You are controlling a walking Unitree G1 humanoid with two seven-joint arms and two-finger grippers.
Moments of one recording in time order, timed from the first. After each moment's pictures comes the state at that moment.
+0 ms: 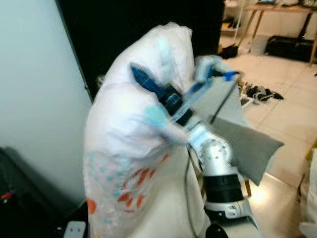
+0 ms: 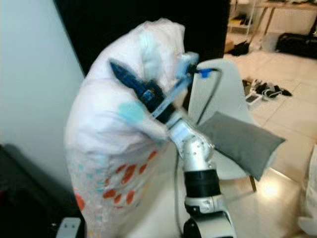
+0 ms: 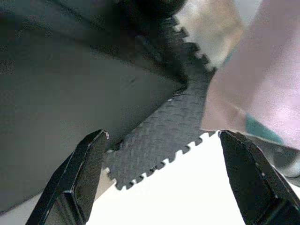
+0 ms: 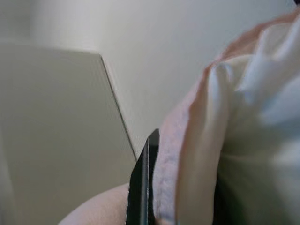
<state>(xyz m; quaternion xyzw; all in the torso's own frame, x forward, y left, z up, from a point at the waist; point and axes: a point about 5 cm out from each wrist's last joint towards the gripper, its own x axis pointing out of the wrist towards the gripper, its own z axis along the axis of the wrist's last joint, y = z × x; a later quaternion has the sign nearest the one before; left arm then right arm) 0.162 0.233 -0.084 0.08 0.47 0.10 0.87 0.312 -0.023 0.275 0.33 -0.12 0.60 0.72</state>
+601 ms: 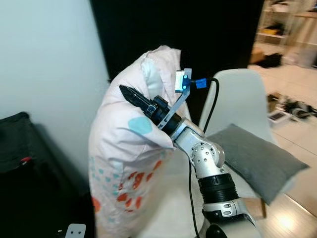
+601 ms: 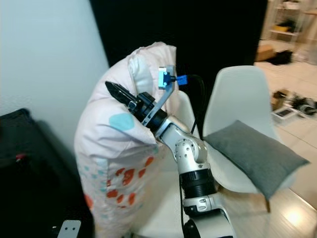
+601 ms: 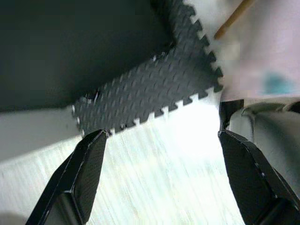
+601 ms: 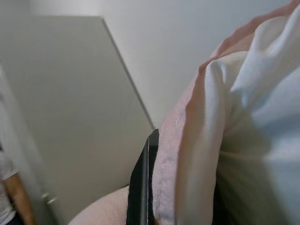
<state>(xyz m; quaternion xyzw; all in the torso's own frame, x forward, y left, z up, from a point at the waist) 0.156 0.224 -0.089 0.08 0.47 0.10 0.87 0.325 -0.023 0.254 0.31 -0.08 0.55 0.77</state>
